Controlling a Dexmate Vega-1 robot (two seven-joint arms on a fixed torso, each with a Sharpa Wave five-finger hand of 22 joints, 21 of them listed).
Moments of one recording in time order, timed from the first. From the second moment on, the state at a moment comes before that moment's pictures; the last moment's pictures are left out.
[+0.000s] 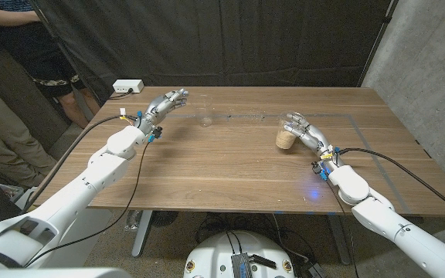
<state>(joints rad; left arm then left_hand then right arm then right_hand) 0.78 0.68 0.40 -1.34 -0.46 -0.29 -0.07 0.67 0.14 0.03 0.11 0.21 0.37 -0.09 0.48 0.26 0.46 -0.14 0.24 0.50 0.39 -0.05 0.22 0.23 0.34 0.01 0.25 0.19 -1.05 -0.68 -0.41 -1.41 0.26 0.54 -0.12 0.67 0.01 0.10 -0.14 0.32 0.17 -0.13 0.36 0.27 0.28 -0.10 0.54 0.50 0.47 -0.05 0.32 0.33 0.47 -0.05 0.33 0.21</state>
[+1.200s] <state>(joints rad) 0.80 0.68 0.41 -1.38 -0.42 -0.28 -0.02 0.67 0.14 0.04 0.10 0.21 0.37 -0.09 0.48 0.26 0.47 -0.13 0.24 0.50 0.39 -0.04 0.22 0.23 0.34 0.01 0.25 0.19 -1.03 -0.72 -0.34 -1.49 0.42 0.42 -0.06 0.70 0.02 0.11 -0.14 0.29 0.19 -0.11 0.37 0.29 0.30 -0.08 0.57 0.54 0.49 -0.05 0.32 0.36 0.48 -0.05 0.34 0.21</state>
